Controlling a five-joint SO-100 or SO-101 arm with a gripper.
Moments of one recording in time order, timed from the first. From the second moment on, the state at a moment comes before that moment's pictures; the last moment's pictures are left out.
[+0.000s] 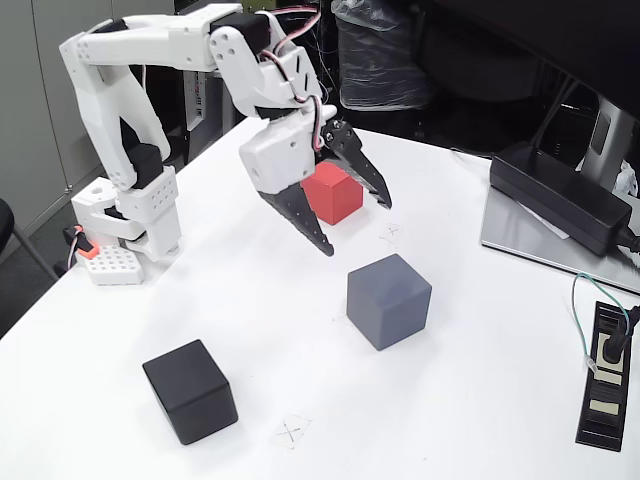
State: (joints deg) arm 2.0 113.4 111.9 63.5 -66.0
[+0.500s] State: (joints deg) arm 2.1 89.4 99.4 64.1 -66.0
